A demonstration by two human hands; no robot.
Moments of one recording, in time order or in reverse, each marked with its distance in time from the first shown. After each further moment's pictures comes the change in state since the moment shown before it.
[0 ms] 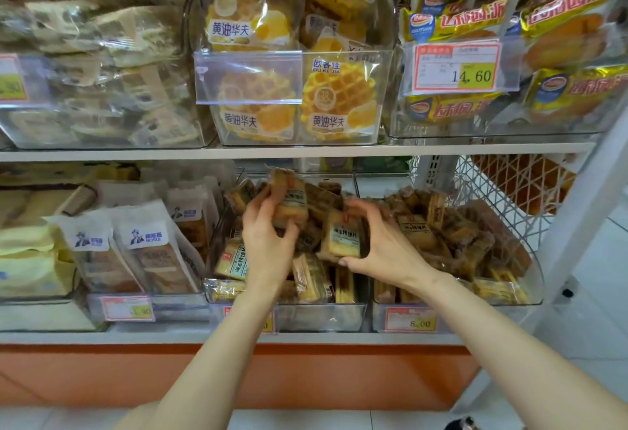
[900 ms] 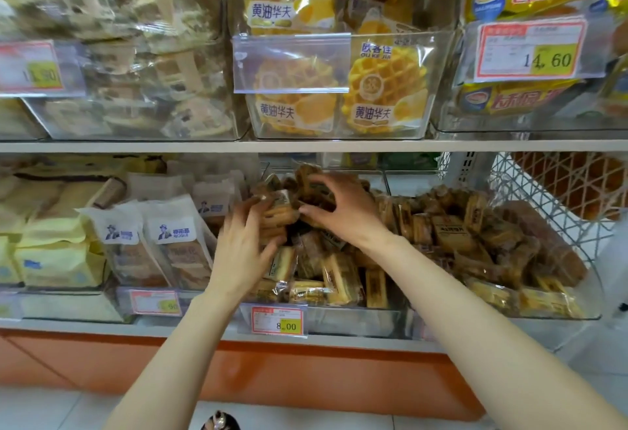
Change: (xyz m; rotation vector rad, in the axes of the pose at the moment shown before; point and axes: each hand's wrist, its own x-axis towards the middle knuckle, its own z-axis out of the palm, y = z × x) left_hand 0.017 -0.070 -0.058 0.458 -0.272 0.176; right_hand 0.084 -0.059 0.047 0.010 0.060 -0.037
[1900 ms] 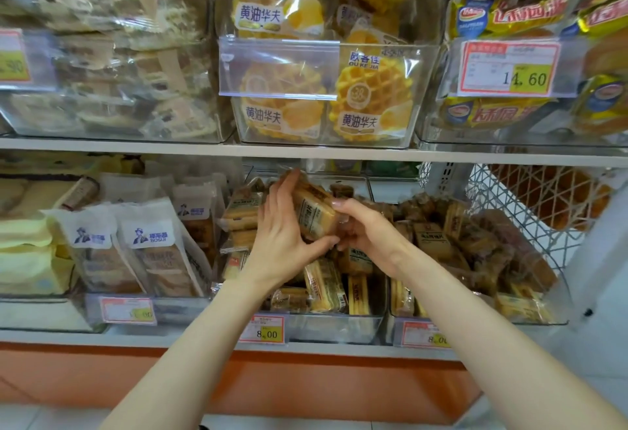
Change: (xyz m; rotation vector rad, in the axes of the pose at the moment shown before) left_hand 0.024 0.067 0.016 -0.342 -0.020 0.098; right_hand -0.042 0.004 -0.041 0.938 -0.213 0.416
